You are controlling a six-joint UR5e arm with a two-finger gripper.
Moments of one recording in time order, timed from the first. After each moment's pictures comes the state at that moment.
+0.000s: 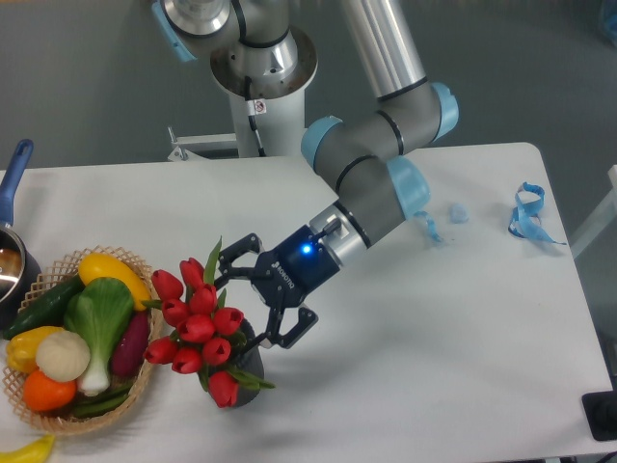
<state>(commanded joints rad) 2.56 -1.97 -1.80 -0.68 0.26 1.25</state>
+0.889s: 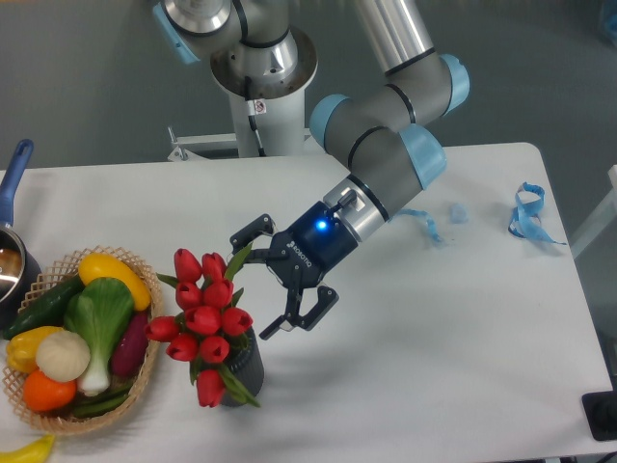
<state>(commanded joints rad) 2.58 -1.92 -1.83 -0.68 0.45 1.19</state>
